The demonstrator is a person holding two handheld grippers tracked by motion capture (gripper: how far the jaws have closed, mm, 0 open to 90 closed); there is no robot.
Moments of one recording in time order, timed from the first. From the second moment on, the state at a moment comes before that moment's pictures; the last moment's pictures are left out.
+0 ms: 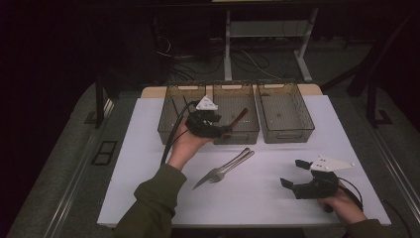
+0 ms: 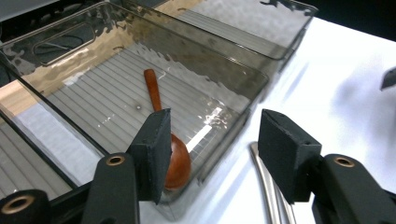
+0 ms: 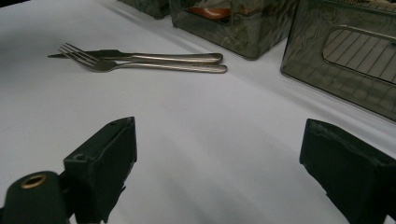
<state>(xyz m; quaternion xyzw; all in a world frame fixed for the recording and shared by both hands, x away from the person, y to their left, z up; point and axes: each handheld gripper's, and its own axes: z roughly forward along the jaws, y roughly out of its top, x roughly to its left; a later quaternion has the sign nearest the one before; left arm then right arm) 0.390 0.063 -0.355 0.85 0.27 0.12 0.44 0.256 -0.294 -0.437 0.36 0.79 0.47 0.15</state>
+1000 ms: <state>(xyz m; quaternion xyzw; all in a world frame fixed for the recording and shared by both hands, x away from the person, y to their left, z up) 0.327 0.101 -0.404 0.84 0.27 0.08 0.46 0.257 -0.295 -0.436 0.37 0.79 0.47 0.15</state>
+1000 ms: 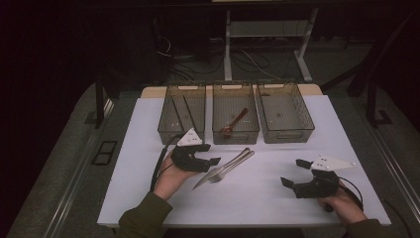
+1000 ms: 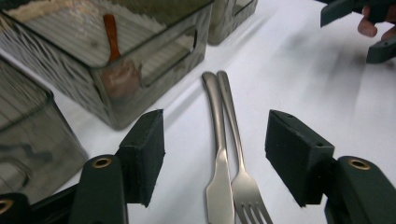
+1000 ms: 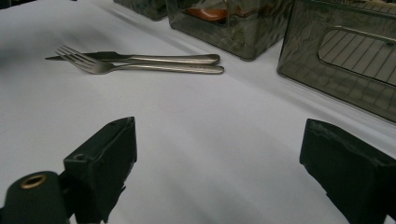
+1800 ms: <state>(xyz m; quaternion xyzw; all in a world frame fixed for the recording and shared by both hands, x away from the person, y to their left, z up) 0.345 0.080 -0.427 0.86 0.27 0.06 0.43 0.255 -0.295 -0.436 0.36 0.79 0.47 0.15</state>
